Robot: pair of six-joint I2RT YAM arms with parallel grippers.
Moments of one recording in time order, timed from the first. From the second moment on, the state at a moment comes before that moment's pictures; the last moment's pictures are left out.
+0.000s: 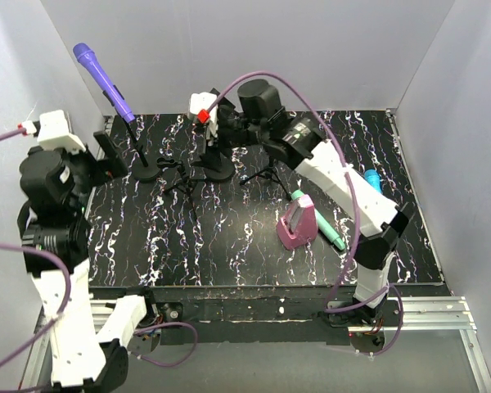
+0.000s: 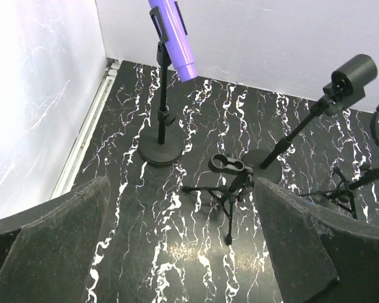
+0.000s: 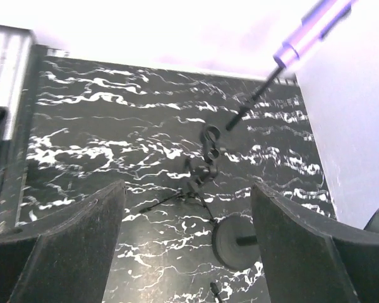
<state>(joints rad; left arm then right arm) 0.10 0.84 1.53 -0.86 -0.03 -0.13 0.90 1.86 2.12 -0.56 -0.50 -0.42</state>
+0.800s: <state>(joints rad) 0.10 1.69 1.87 -0.52 -0.09 -0.22 0.70 1.58 1.81 -0.63 -0.43 -0.36</state>
